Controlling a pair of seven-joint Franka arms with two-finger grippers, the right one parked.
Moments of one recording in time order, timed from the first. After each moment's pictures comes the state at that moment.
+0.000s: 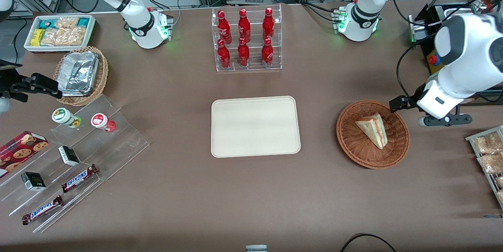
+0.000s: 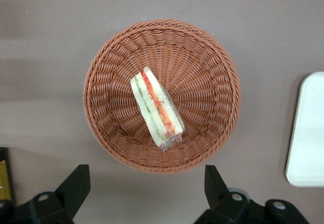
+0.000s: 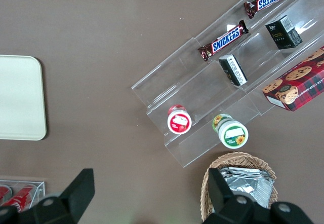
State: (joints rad) arm -0.04 0.04 -0.01 -2.01 -0.02 2.00 -0.12
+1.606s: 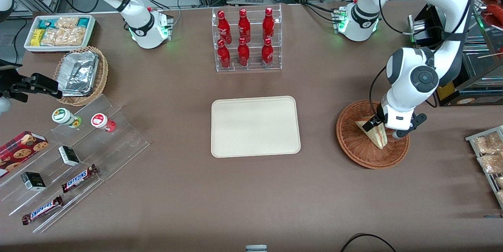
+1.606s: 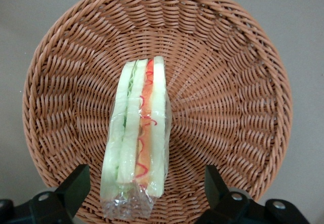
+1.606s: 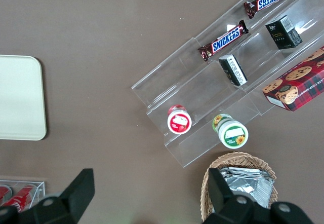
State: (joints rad) arm -0.05 0.18 -0.07 -2.26 0.09 2.43 -0.76
